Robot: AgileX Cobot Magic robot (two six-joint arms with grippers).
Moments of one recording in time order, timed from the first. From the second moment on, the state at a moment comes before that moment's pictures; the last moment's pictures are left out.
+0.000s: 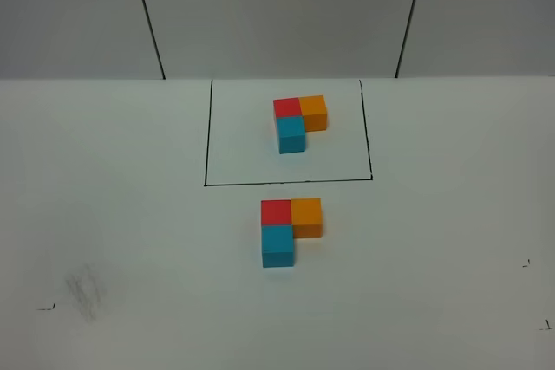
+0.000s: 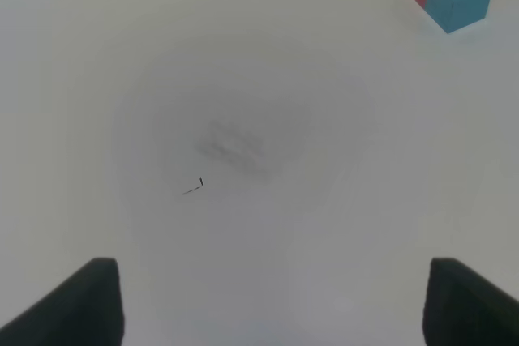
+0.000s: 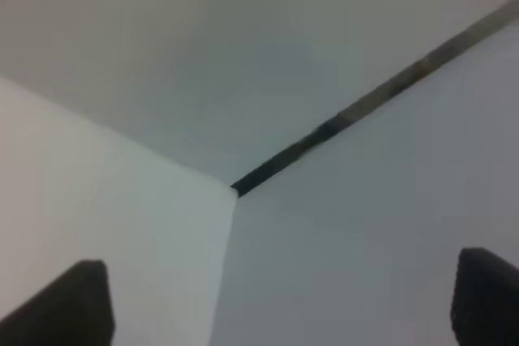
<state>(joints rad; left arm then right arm) -0.05 -0.01 -0.51 -0.14 1.11 0.35 0.06 1.13 -1.85 -0.33 1.22 -0.42</state>
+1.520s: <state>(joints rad) -0.05 -0.01 -0.51 -0.14 1.11 0.35 0.06 0.07 -0.95 0.15 1.23 -0.17</state>
